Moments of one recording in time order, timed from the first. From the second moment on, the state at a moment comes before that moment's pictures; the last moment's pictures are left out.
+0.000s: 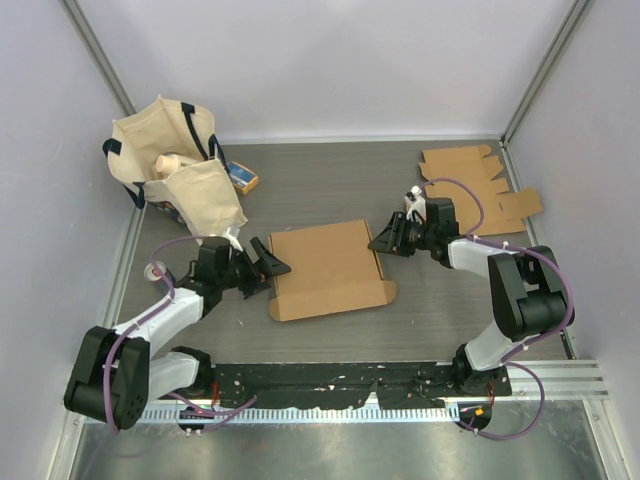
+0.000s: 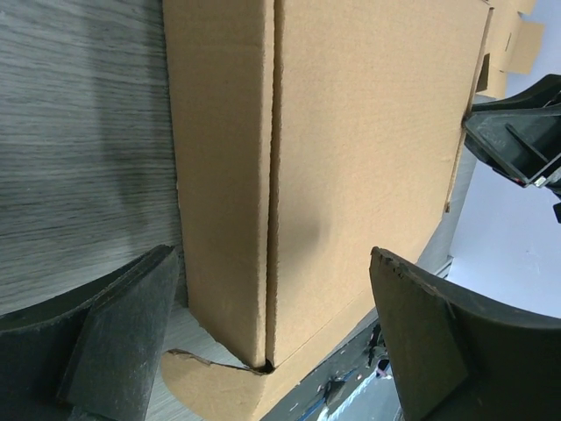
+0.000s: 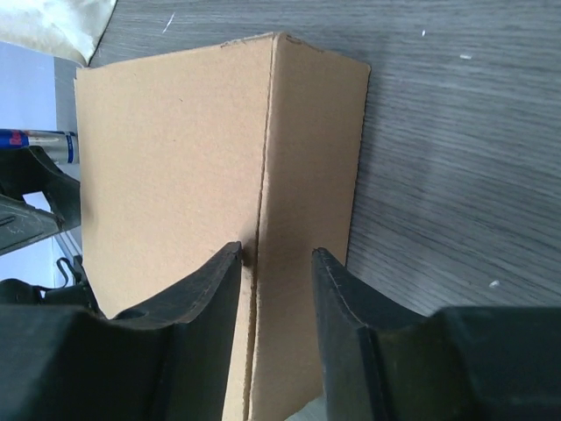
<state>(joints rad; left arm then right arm) -0.29 1.14 0.41 0.04 0.40 -0.90 0.19 1.60 0.72 0.19 -0.65 0.49</state>
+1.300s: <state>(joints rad) -0.26 1.32 0.40 0.23 0.53 -0.92 0.10 1.60 0.64 0.31 -0.68 0.58</state>
